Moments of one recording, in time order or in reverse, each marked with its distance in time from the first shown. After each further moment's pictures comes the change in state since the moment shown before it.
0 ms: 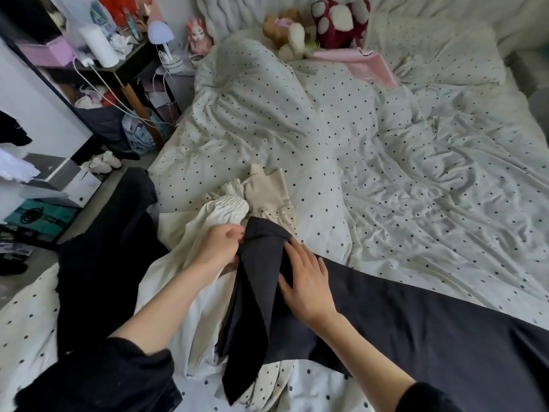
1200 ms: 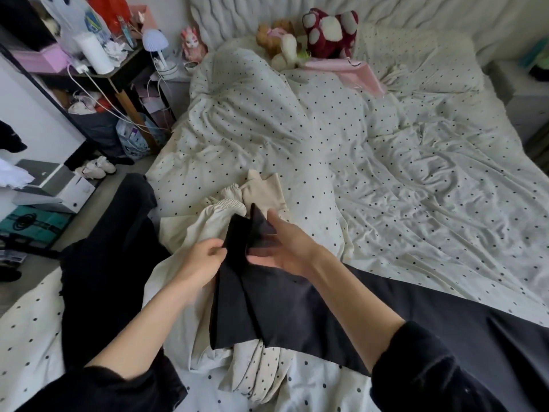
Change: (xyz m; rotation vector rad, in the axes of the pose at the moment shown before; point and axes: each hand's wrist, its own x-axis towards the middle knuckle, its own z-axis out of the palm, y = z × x) left_hand -0.030 -0.015 -0.028 -0.008 -0.007 -0.012; right_hand 0.043 -0.075 -0.078 1.337 -0.379 0.609
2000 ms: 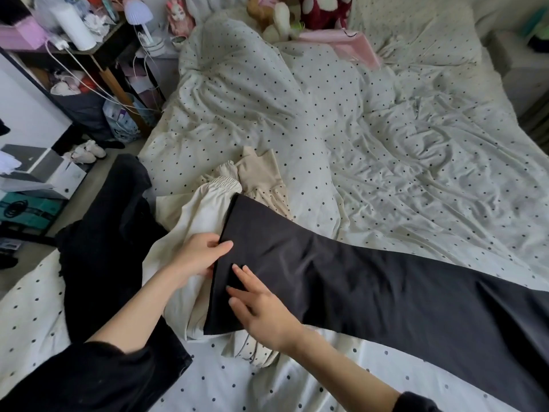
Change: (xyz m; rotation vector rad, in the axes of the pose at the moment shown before) left_hand -0.006 -0.026 -0.008 0.128 -0.234 -0.063; right_hand -0.037 0.148 0.001 -0.998 -0.124 -0.476
